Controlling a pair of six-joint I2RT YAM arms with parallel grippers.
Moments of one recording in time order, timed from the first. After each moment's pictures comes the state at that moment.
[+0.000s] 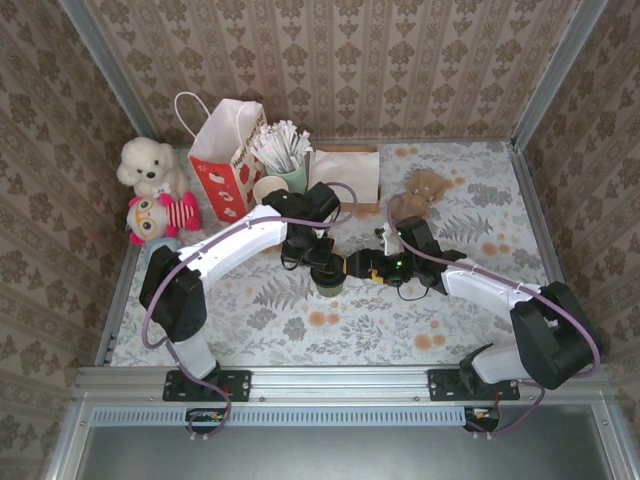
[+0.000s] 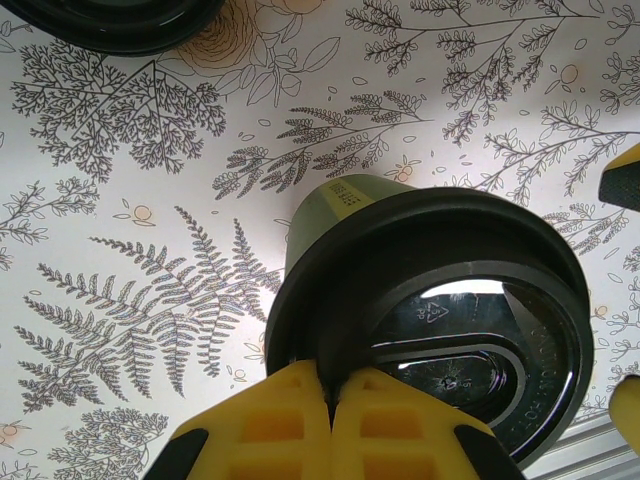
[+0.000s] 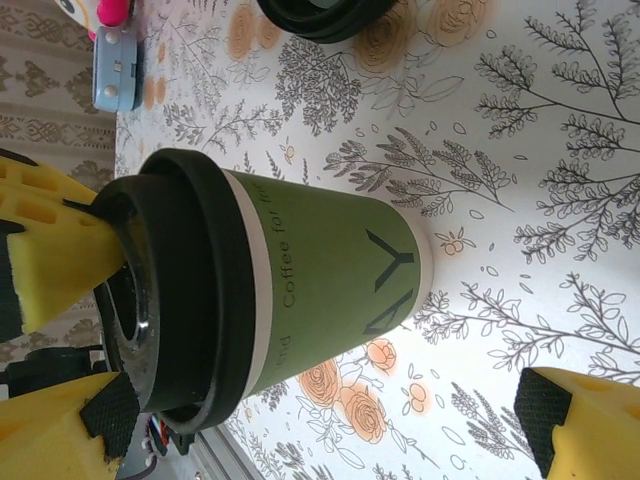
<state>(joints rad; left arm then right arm) -0.82 1.74 1.48 -1.12 0.10 -0.50 0.46 1.37 0.67 -0.09 -0.60 0.66</state>
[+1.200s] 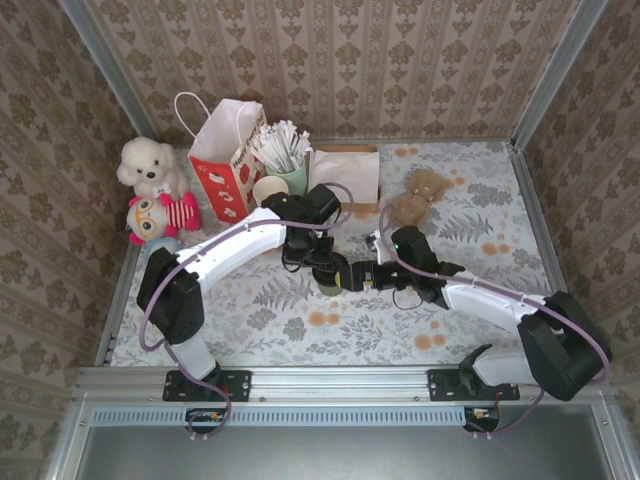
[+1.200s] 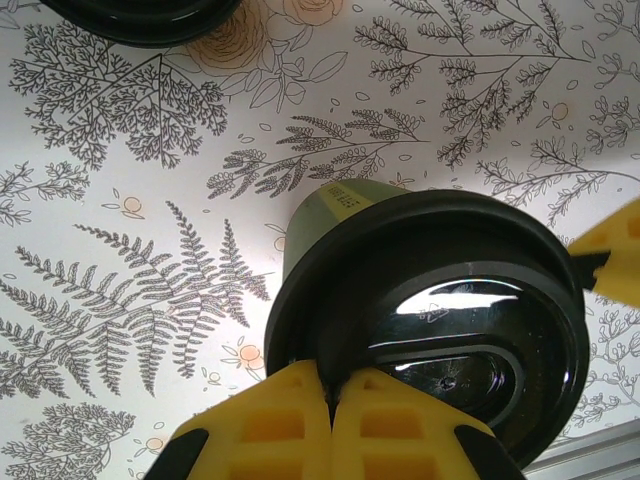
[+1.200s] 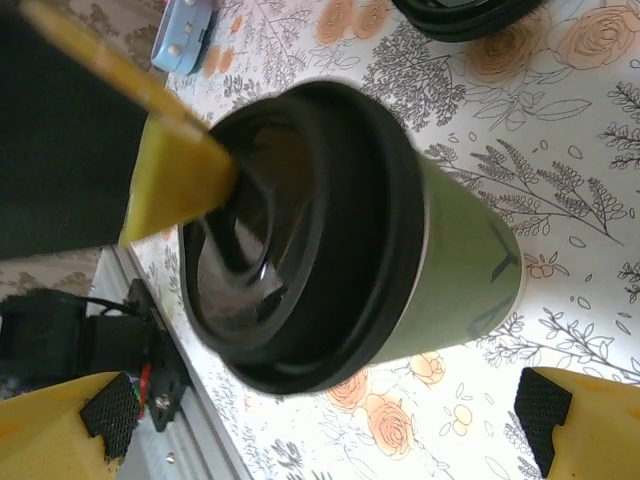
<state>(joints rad) -0.83 1.72 1.46 -1.08 0.09 -0.62 0.57 1.29 0.56 0.09 -0.54 0.57</state>
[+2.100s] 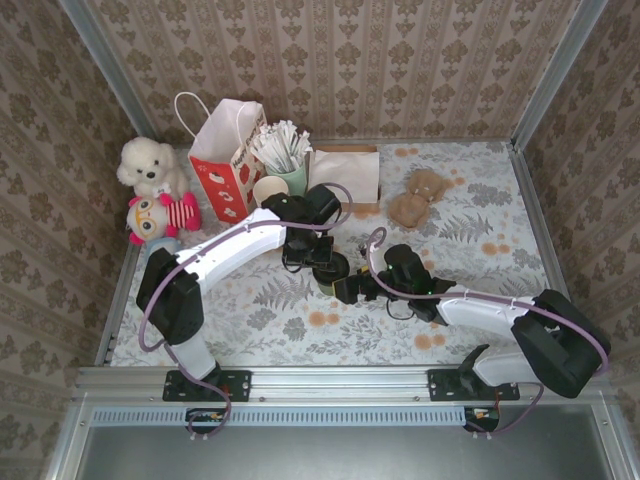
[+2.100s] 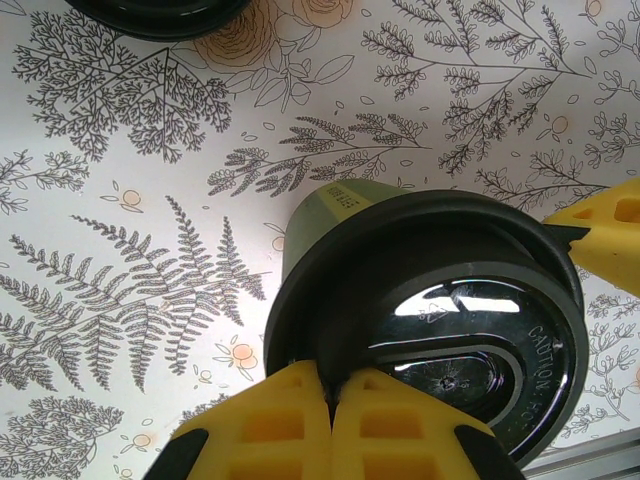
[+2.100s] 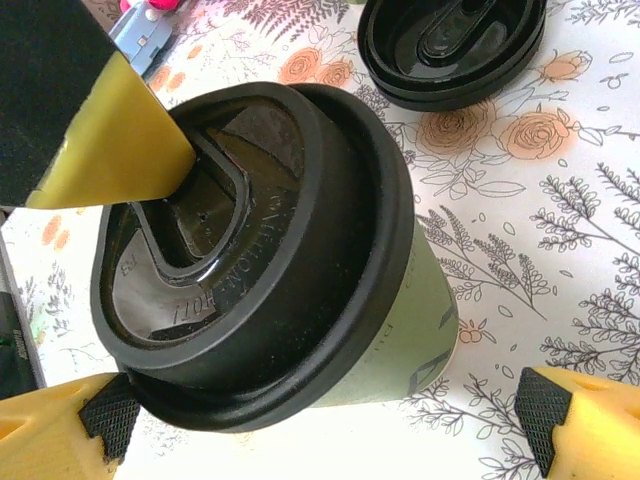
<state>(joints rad) -0.84 1.72 1.45 -1.07 0.09 -0.66 0.68 1.32 0.46 0.31 -0.27 0.42</state>
